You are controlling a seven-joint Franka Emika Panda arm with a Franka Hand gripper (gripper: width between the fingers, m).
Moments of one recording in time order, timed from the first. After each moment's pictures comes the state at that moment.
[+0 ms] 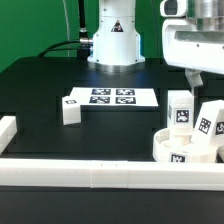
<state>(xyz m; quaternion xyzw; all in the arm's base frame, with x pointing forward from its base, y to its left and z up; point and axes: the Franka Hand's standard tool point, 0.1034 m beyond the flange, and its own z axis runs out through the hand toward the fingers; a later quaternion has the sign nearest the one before) 0.615 0.114 0.096 -0.87 0.48 0.00 0.07</state>
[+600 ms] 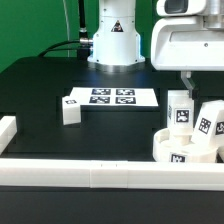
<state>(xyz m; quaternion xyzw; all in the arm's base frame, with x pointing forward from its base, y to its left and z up) 0.616 0.119 0.099 -0.98 0.19 -0.02 0.05</state>
